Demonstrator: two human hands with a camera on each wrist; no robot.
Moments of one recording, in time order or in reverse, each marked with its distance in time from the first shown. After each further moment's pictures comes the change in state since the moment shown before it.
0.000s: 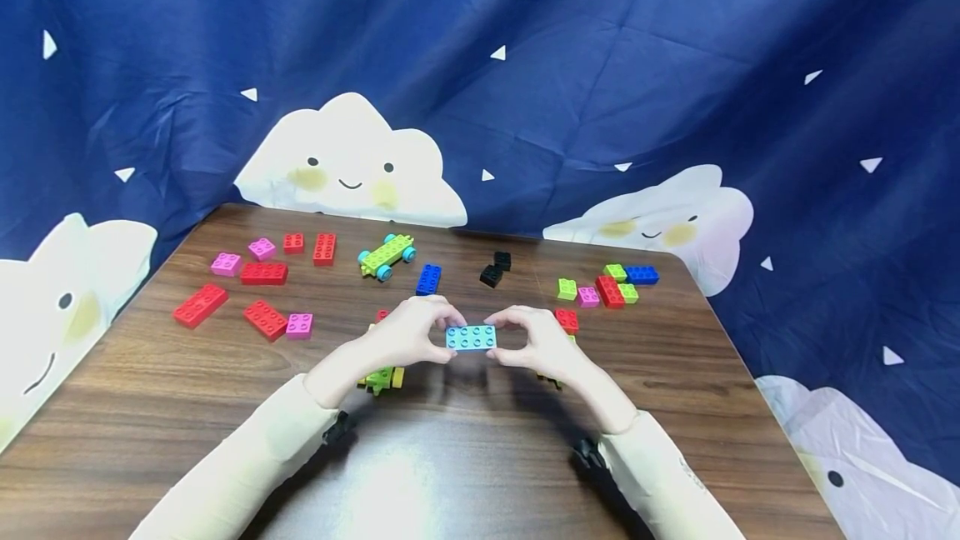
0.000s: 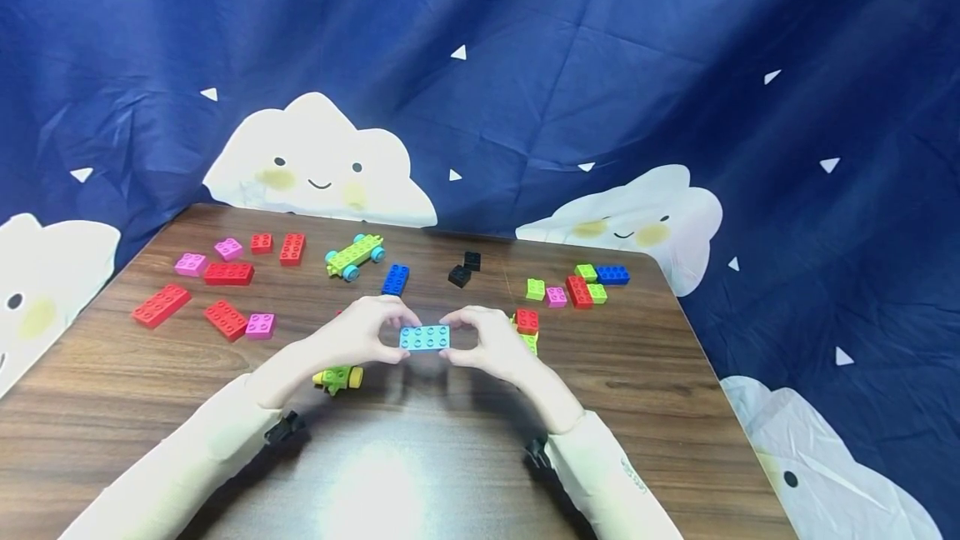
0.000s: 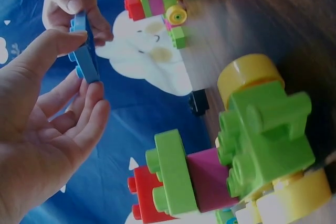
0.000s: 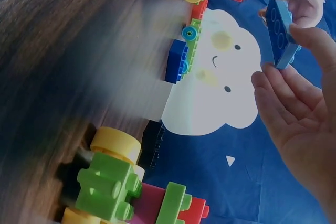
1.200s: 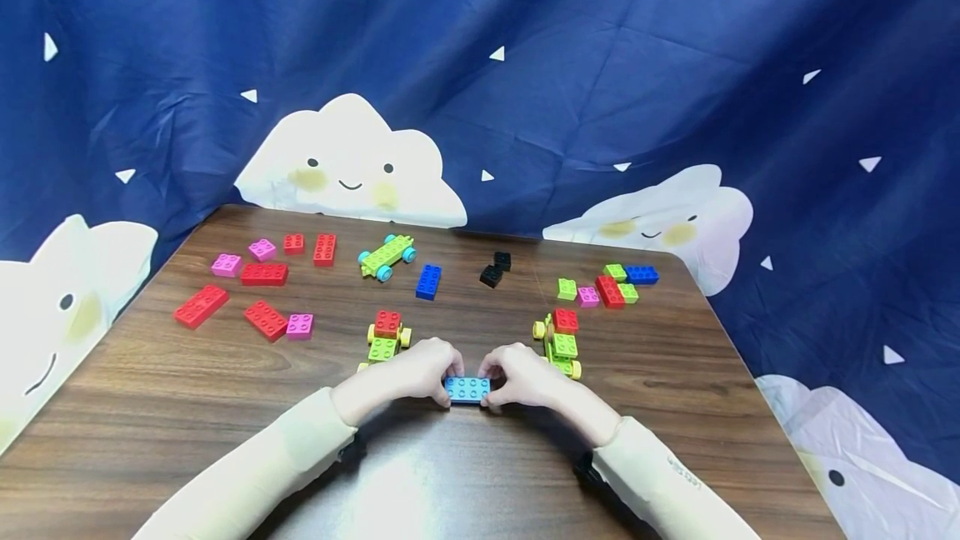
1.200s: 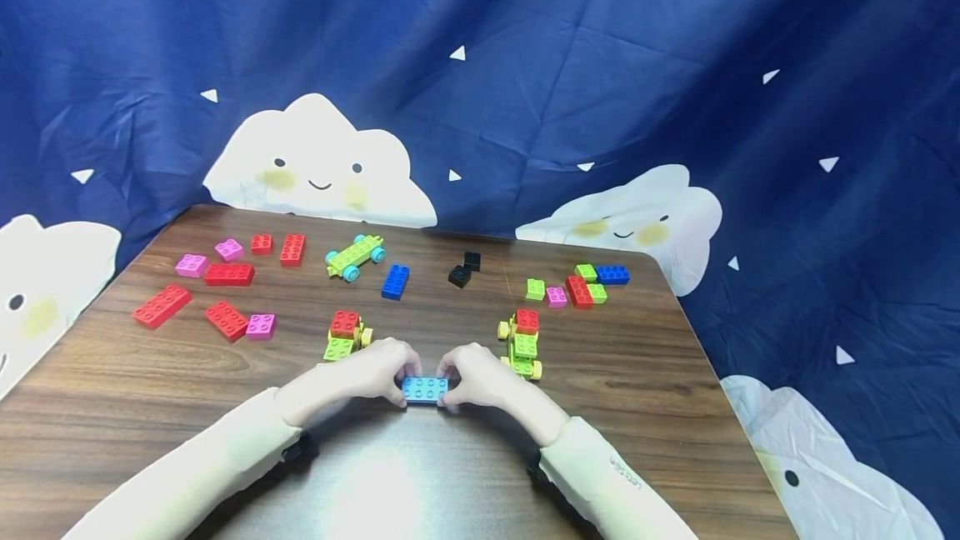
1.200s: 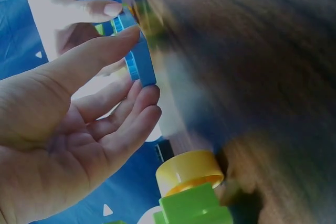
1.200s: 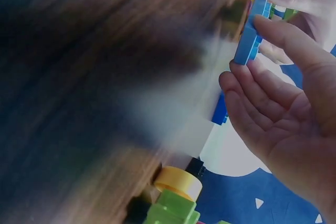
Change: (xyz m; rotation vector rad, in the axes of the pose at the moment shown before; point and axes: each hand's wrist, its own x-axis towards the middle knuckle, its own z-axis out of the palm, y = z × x) left_hand -0.003 0.001 0.049 0.115 -0.276 -0.135; right_hand -0.011 0.006 0.036 -0.125 -0.355 0.091
